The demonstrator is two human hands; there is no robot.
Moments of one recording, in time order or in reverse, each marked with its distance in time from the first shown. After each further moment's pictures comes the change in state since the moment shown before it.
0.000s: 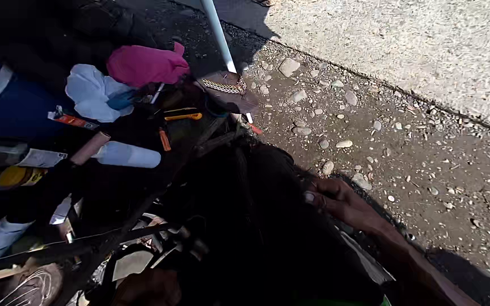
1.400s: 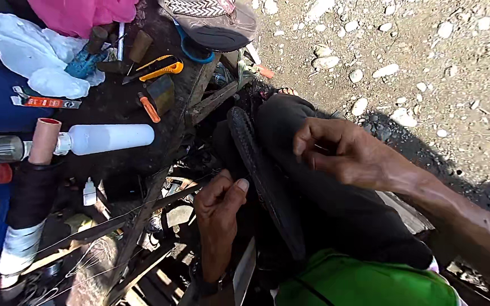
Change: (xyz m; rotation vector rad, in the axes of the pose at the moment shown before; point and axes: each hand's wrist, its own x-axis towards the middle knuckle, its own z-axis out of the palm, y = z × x) left_hand 0.110 -0.052 0.064 0.311 0.300 0.102; right_hand 0.047 -0.008 0.024 -0.203 -0.021 0.030
